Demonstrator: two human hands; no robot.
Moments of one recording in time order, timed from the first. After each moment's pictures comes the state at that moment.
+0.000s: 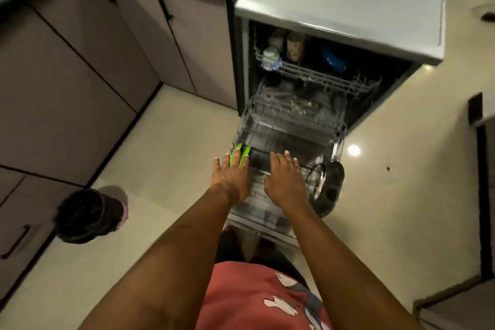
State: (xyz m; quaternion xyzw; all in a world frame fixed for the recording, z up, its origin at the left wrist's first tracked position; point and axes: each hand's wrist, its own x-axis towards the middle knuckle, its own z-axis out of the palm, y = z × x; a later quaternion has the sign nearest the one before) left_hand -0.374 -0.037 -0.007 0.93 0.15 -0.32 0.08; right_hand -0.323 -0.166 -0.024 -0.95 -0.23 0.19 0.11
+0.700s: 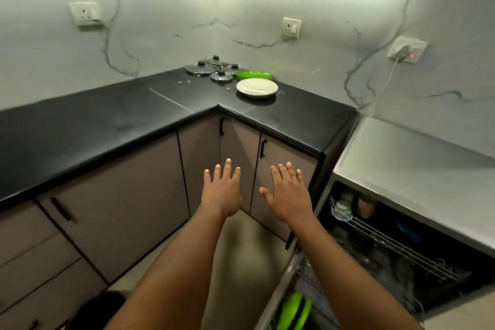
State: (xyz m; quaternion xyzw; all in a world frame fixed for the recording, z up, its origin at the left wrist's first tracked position) left_hand -0.371 0.292 0.153 0.95 0.30 -0.02 0.05; right_hand -0.261 0.163 0.153 -0.90 -0.43 -0.06 0.09
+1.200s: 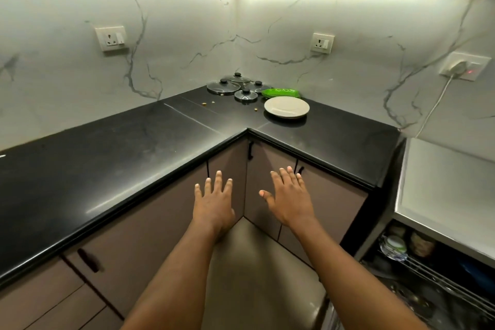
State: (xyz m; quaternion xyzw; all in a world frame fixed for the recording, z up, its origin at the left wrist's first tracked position) left_hand -0.396 0.495 0.162 0.94 0.35 -0.03 0.05; right_hand -0.260 0.368 0.168 -0.89 -0.44 -0.06 0.11
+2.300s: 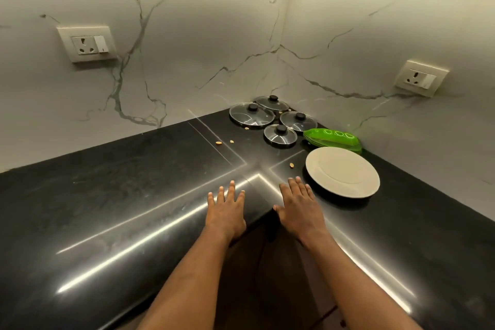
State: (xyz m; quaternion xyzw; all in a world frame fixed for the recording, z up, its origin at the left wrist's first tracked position) left_hand -0.103 0.815 0.133 0.91 0.40 -0.07 0.08; right_hand 0.053 0.709 0.145 -0.84 -0.54 -0.05 0.05
